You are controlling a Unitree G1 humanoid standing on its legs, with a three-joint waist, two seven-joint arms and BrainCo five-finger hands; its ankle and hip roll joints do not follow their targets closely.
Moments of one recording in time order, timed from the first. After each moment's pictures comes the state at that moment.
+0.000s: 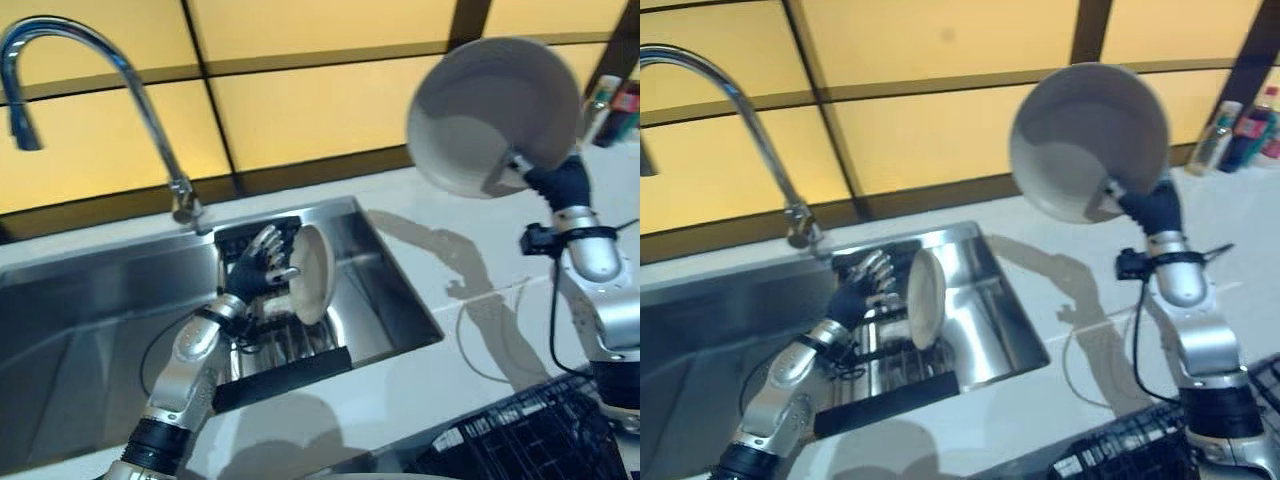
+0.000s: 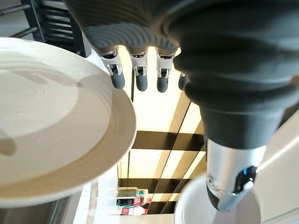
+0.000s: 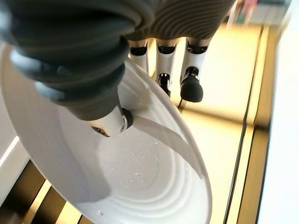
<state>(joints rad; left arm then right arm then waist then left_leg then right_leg) -0.10 0.42 -0.13 -0.01 -0.55 -0.11 -0.23 -0.27 -0.73 -0.19 -0.20 0.35 0.20 -0.20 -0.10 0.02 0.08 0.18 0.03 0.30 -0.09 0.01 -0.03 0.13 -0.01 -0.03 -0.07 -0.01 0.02</state>
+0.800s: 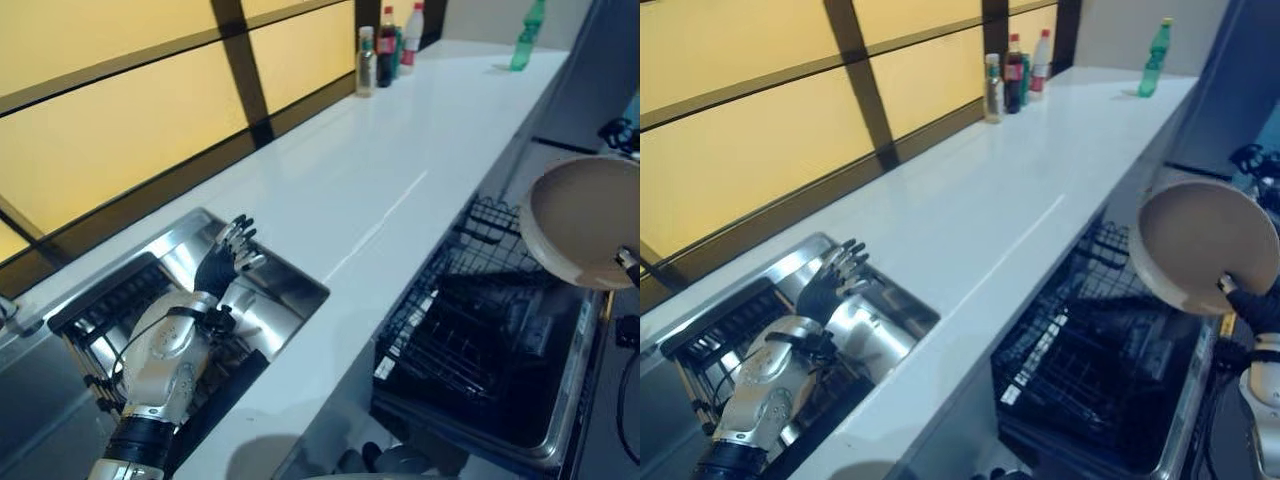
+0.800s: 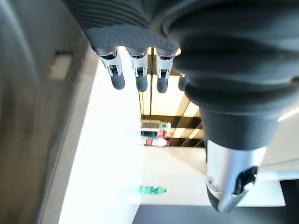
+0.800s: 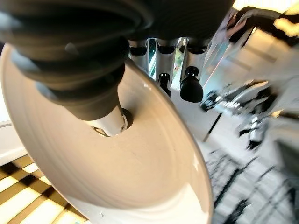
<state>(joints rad) -0.10 0.43 -0.06 0.06 -0.57 -0.09 -0.15 0.21 -0.73 -0.48 -0.10 0.13 0.12 -0.23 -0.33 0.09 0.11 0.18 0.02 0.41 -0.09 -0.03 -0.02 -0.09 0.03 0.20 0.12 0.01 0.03</state>
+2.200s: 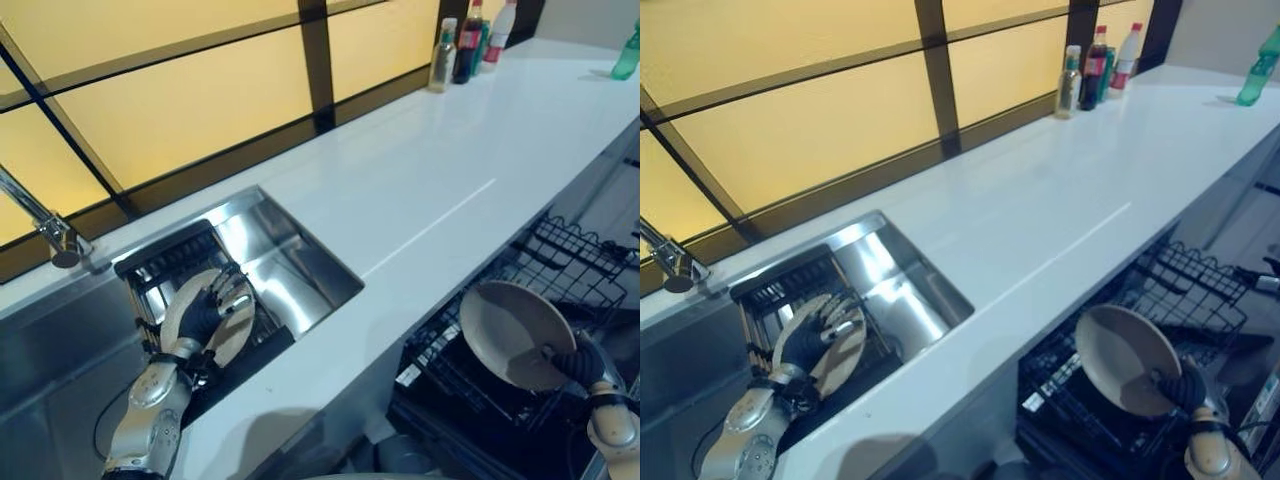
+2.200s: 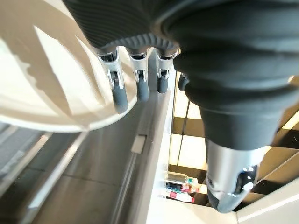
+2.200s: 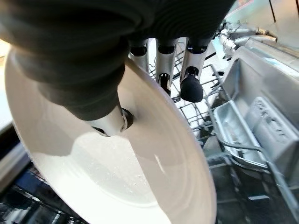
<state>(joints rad) 0.14 0.39 0.05 0.05 -0.57 -0.03 -0.25 0.40 -0.60 -0.18 -0.05 -0.29 0.20 -0.14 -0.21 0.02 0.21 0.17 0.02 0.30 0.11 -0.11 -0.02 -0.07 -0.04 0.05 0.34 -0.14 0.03</state>
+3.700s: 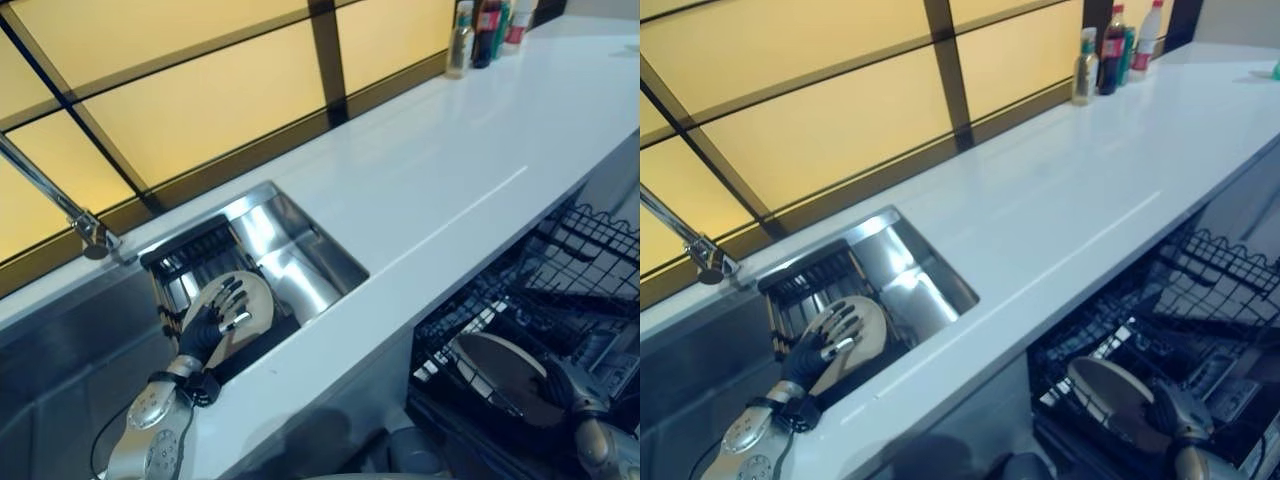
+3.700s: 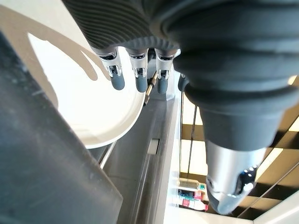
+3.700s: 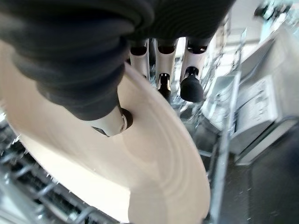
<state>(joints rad) 0.18 0.39 0.00 0.02 -0.58 -0.06 -0.23 0.38 -0.65 -0.02 0.05 -0.62 0.23 -0.02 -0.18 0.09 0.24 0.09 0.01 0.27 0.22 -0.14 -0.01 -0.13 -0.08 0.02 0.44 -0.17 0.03</state>
